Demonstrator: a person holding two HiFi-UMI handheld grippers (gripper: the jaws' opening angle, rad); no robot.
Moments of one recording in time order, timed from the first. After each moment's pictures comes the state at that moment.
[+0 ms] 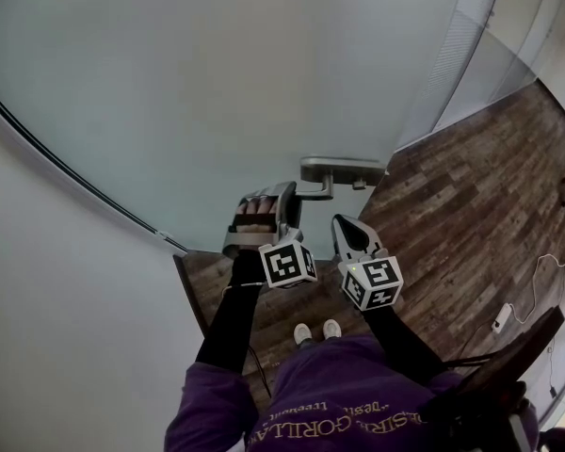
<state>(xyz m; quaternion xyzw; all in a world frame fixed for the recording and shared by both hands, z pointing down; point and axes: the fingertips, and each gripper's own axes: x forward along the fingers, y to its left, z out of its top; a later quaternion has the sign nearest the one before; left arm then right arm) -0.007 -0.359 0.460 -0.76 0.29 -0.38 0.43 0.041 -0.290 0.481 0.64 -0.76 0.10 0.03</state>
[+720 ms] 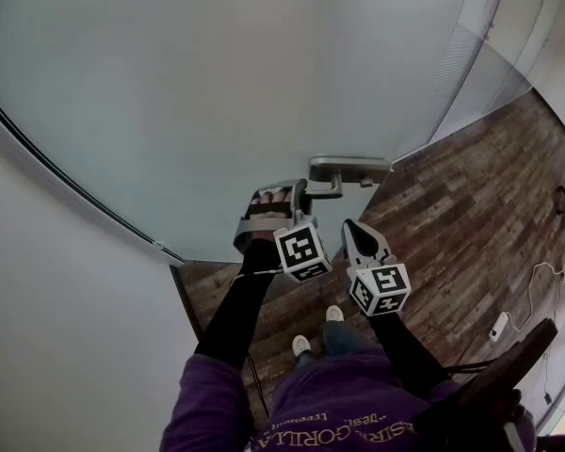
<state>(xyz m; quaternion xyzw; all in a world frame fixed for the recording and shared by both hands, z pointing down) 0.016 -0.417 0.456 -0.78 0.24 -0.42 0.39 0.057 -0.329 0.463 0.66 -0.74 0.09 0.03</state>
